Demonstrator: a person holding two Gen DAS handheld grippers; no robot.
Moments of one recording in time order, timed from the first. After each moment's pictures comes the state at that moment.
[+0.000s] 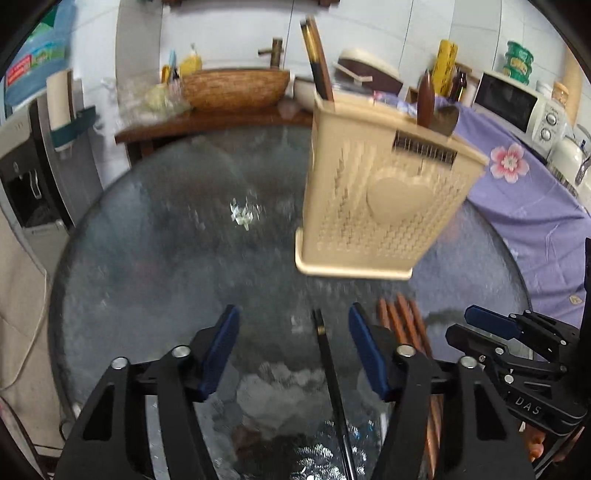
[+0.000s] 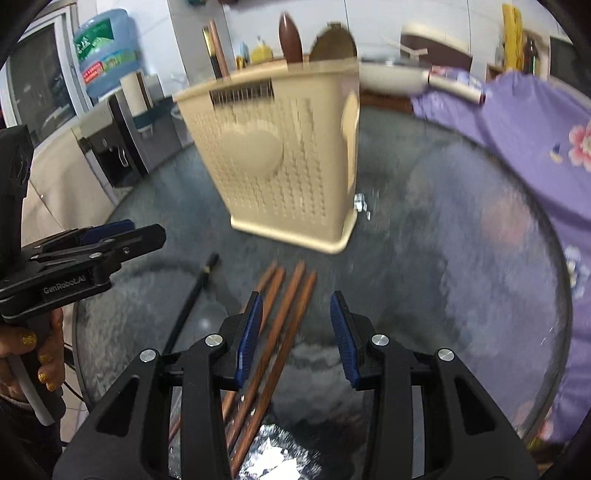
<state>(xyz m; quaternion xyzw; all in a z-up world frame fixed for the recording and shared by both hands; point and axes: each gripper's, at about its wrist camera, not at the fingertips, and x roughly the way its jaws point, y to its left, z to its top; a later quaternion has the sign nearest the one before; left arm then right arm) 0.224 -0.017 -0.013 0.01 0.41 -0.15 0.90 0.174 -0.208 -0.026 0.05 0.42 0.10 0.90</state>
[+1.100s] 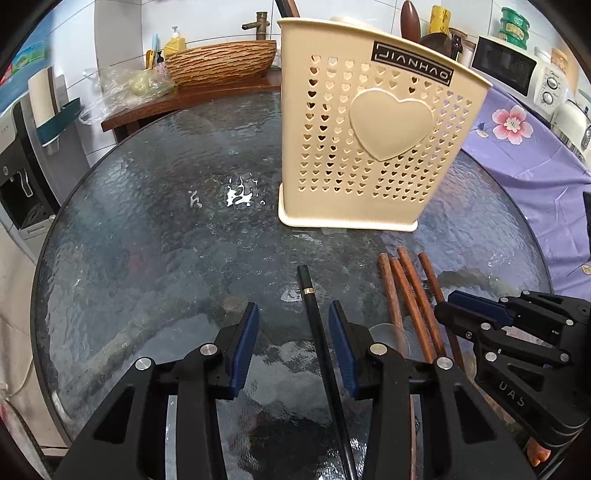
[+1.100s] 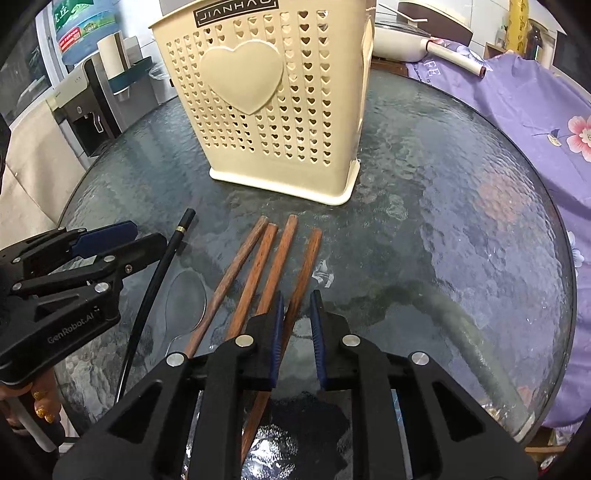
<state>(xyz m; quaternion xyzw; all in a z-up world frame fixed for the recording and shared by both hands) 0.223 -0.037 -0.047 0.04 0.44 -0.15 0.88 0.191 -0.185 -0.052 0.02 0.48 0.06 0.88</state>
